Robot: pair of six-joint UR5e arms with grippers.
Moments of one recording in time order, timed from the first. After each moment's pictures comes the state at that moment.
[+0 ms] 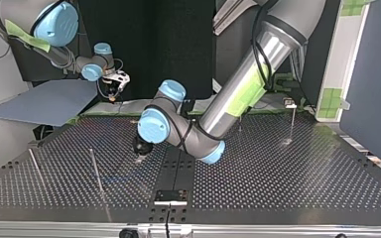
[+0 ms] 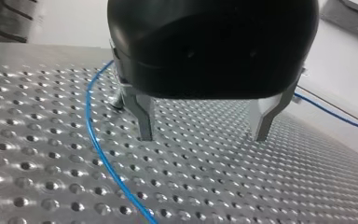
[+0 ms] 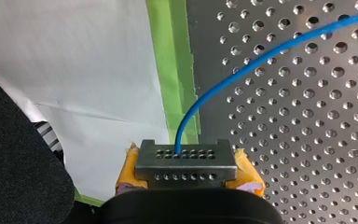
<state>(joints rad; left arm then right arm) -0.59 -2.34 -0.82 -3.31 -1.60 -2.13 1.72 -0.43 1.49 -0.61 1.46 1.63</state>
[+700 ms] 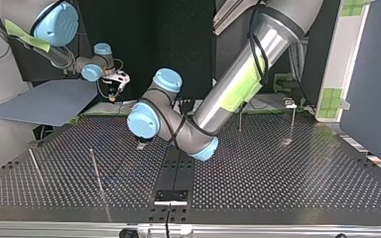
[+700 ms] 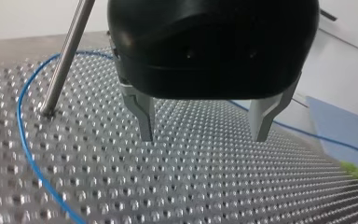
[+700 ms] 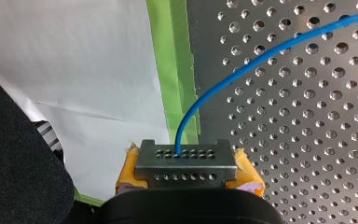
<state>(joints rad) -0.62 -2.32 -0.82 -3.49 -1.67 -1.95 1.72 -0.43 1.48 -0.61 1.46 1.63</state>
